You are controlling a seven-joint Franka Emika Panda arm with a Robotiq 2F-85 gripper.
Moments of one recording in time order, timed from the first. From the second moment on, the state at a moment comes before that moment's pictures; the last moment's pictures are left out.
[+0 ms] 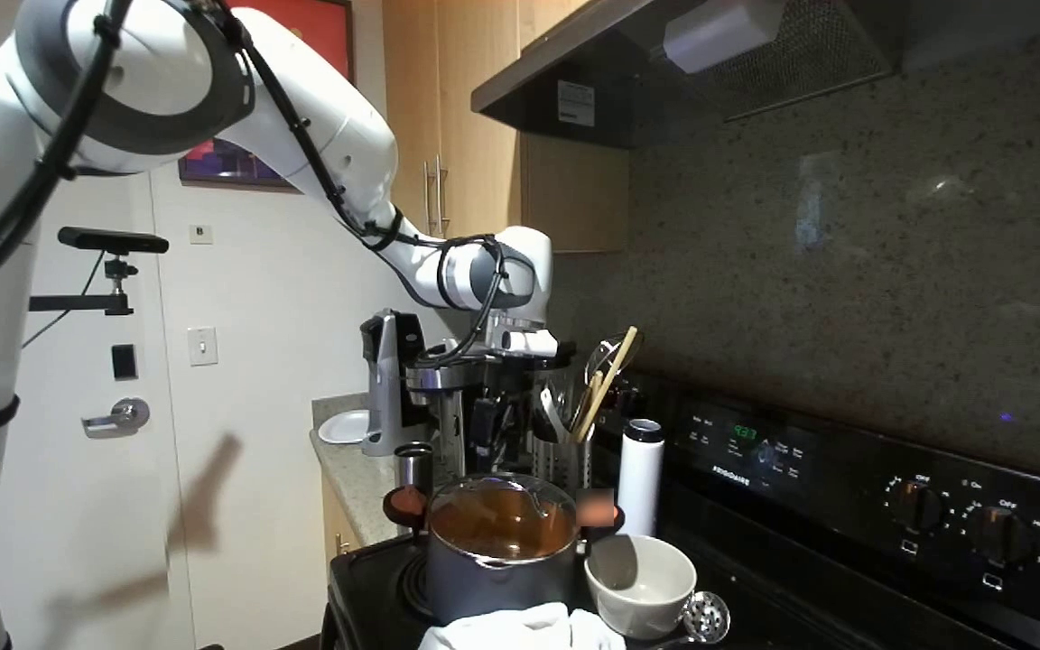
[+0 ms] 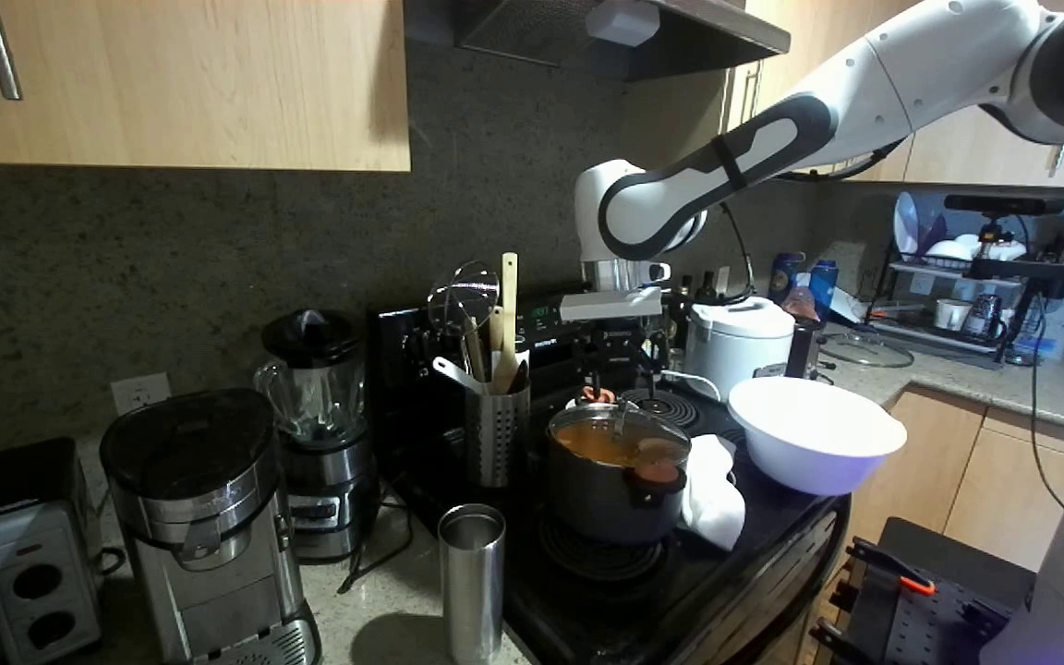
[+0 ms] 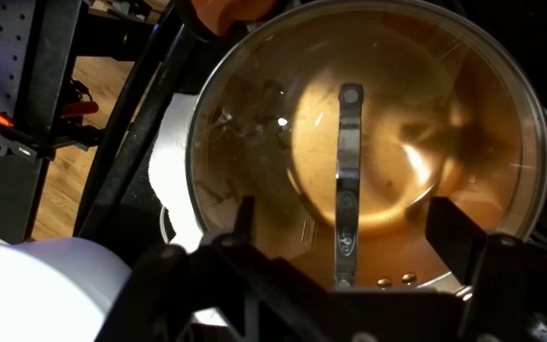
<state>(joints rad) 0.10 0.20 0.04 -1.96 -0.02 1.97 1.28</state>
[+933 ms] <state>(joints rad) 0.04 0.02 0.00 -1.94 0.02 1.87 0.90</state>
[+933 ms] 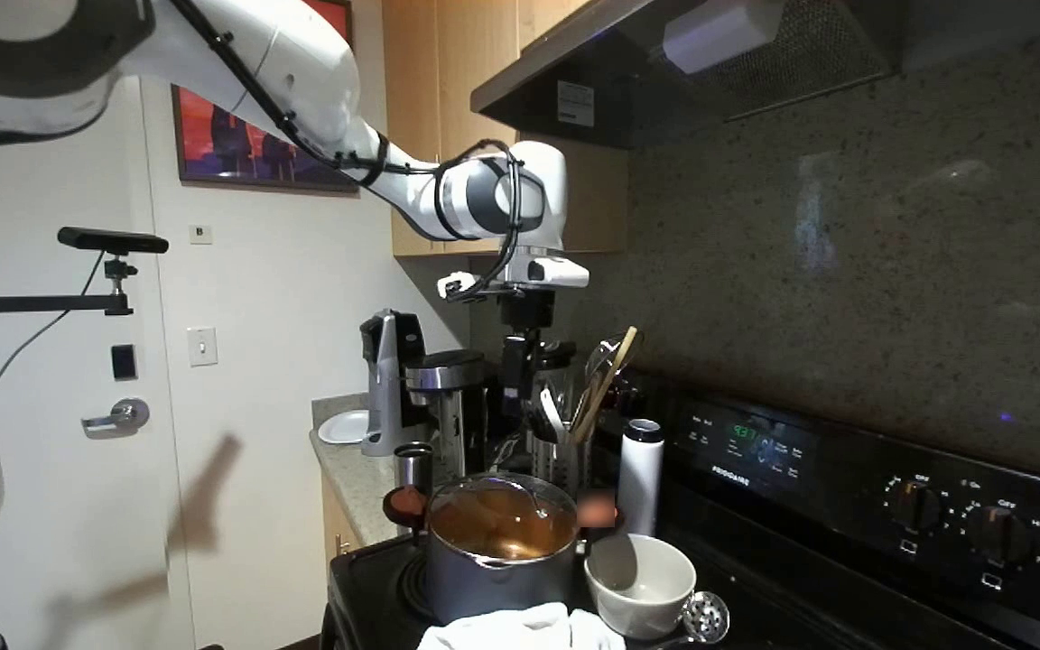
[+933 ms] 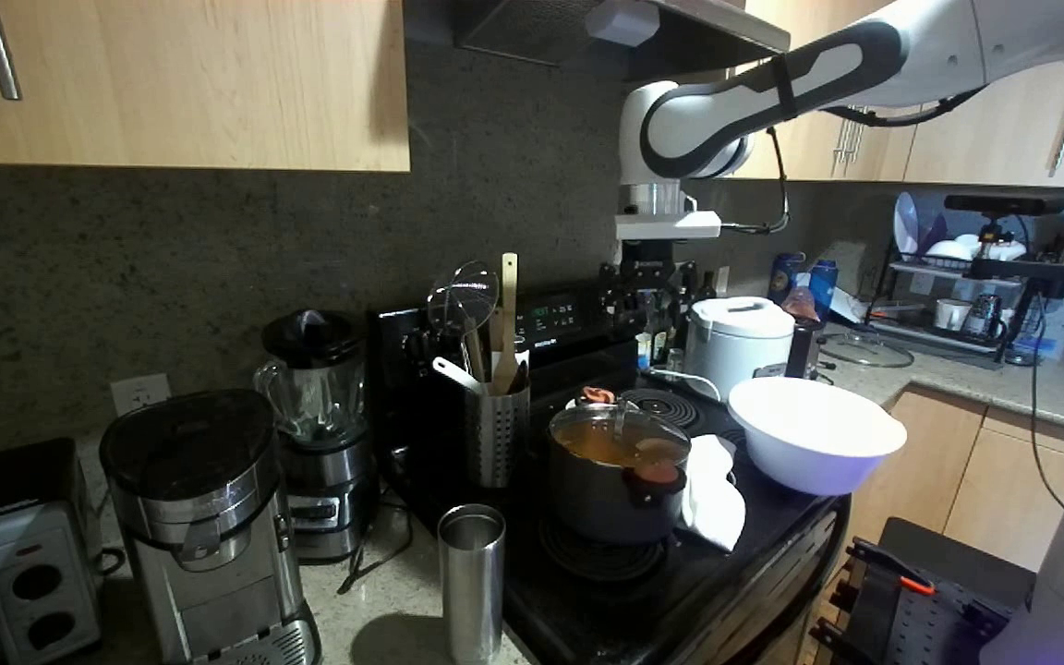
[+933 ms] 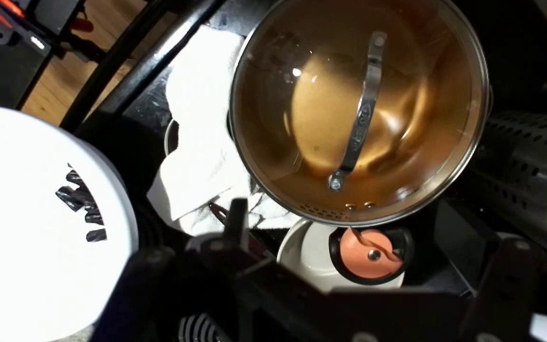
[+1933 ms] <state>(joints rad) -0.01 -0.07 -0.02 -1.95 0.05 1.68 0.37</state>
